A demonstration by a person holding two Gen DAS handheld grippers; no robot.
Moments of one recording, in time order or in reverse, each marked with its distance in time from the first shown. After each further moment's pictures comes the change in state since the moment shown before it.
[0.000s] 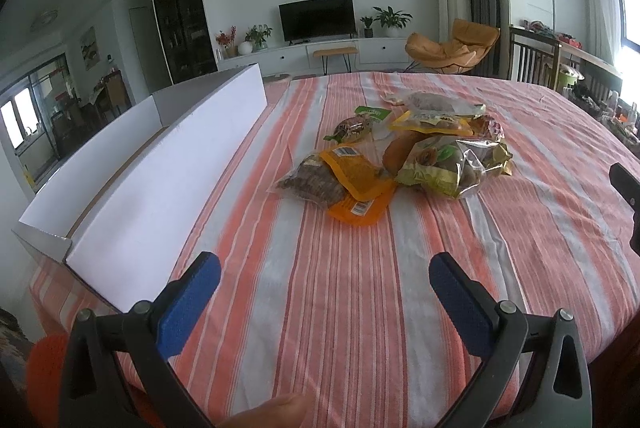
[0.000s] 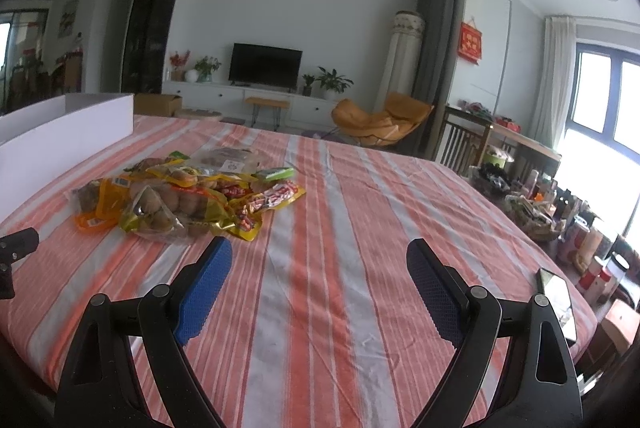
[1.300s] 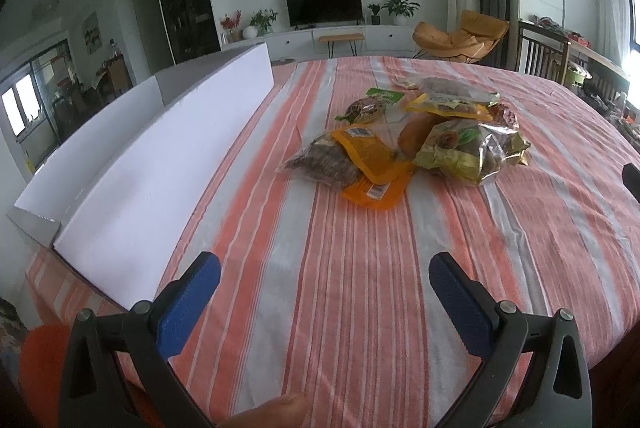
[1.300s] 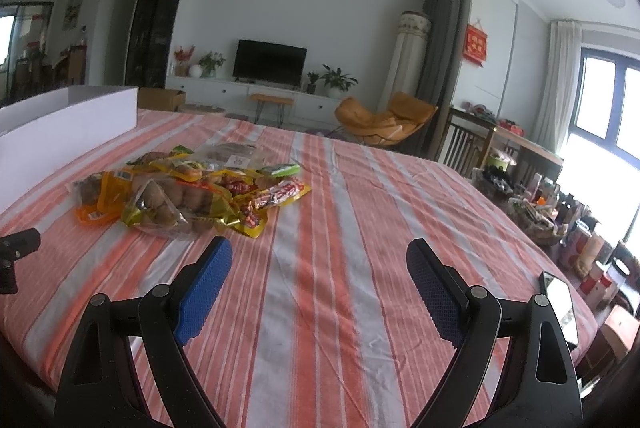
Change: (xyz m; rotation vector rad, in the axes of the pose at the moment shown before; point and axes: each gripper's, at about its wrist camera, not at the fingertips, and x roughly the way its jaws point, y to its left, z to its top) left arm 0.022 0.013 -0.007 -0.032 0.061 0.005; right arm 0.006 0.008 -0.004 -0.017 0.005 0.005
